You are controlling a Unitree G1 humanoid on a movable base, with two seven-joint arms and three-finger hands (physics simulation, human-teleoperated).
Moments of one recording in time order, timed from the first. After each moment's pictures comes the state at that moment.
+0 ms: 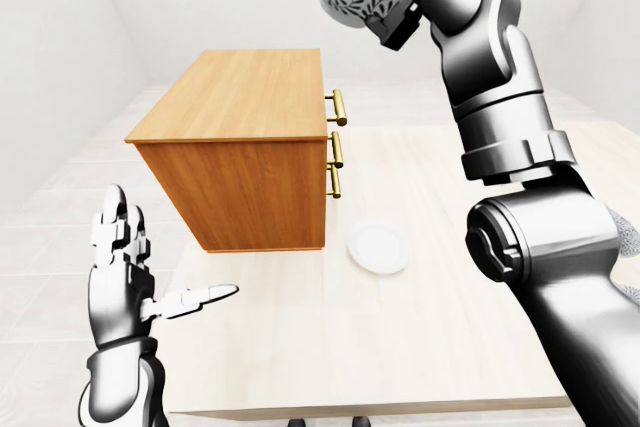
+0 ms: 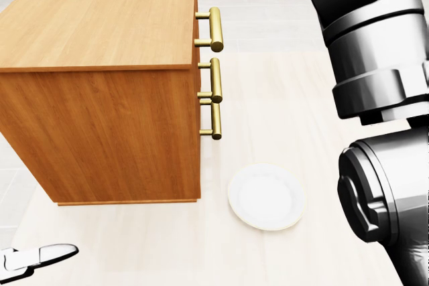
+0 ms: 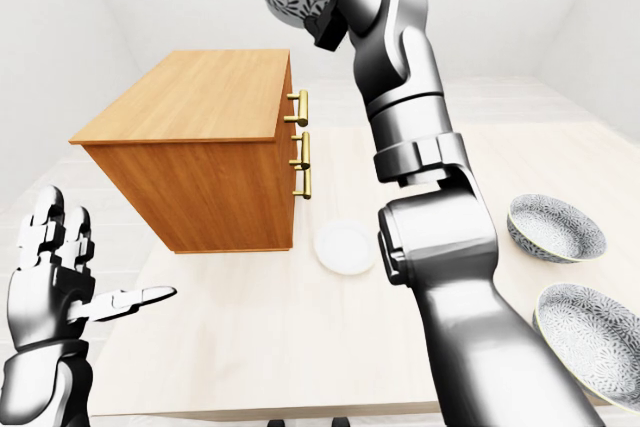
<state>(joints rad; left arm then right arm) 0.23 -0.02 0.34 -0.61 0.04 0.09 -0.09 -1.53 -0.26 -0.03 0.82 -0.84 0.09 0.33</state>
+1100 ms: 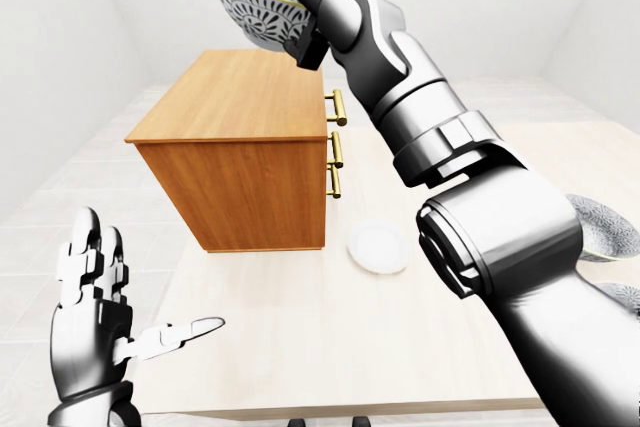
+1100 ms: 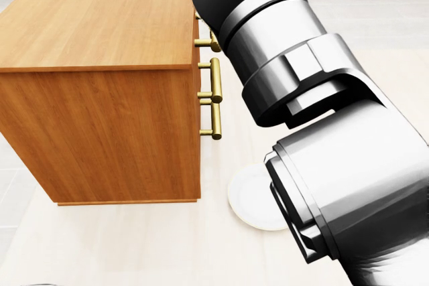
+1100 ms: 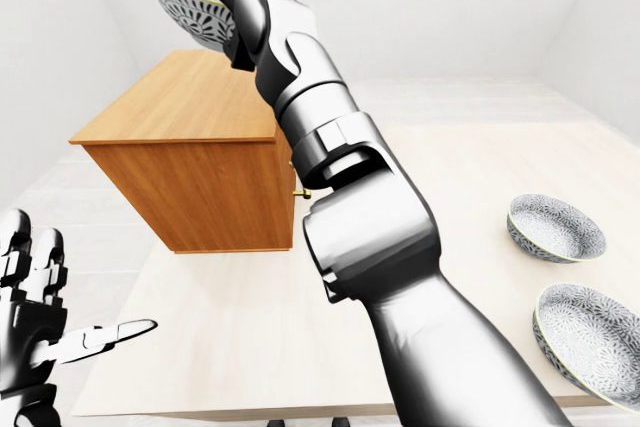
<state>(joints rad) 0.38 -0.12 0.43 -0.72 0.01 0.02 -0.22 -1.75 -0.03 0.06 1.20 -0.79 0.09 0.15</state>
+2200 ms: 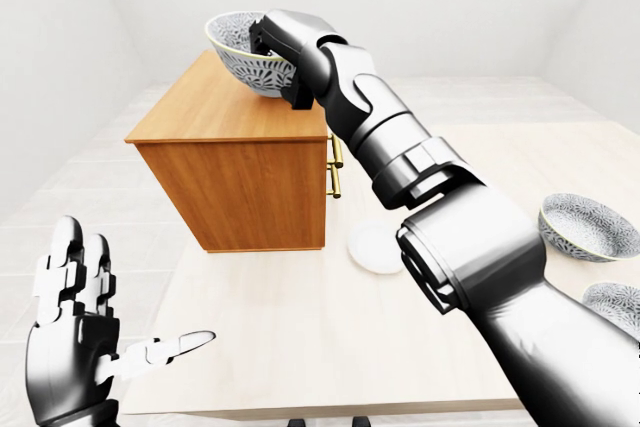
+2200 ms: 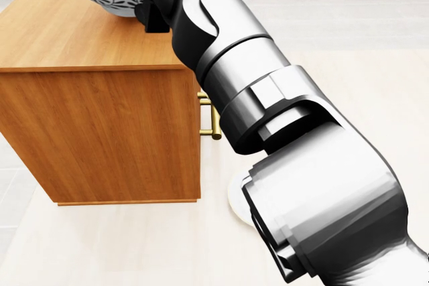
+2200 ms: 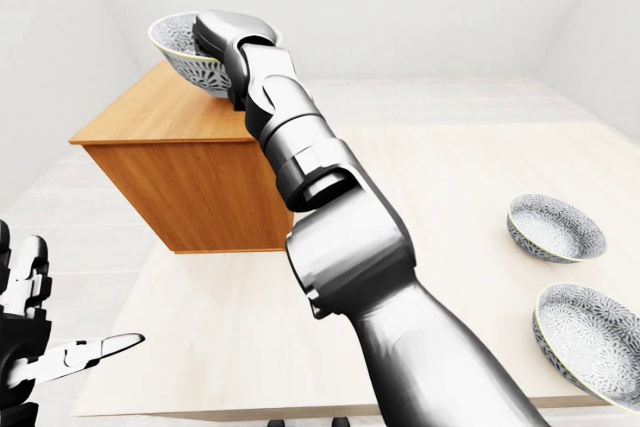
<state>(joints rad) 0.40 -0.20 0.54 -0.75 -0.04 -0.01 -0.34 -1.70 0.06 0.09 1.27 -0.93 0.09 0.17</state>
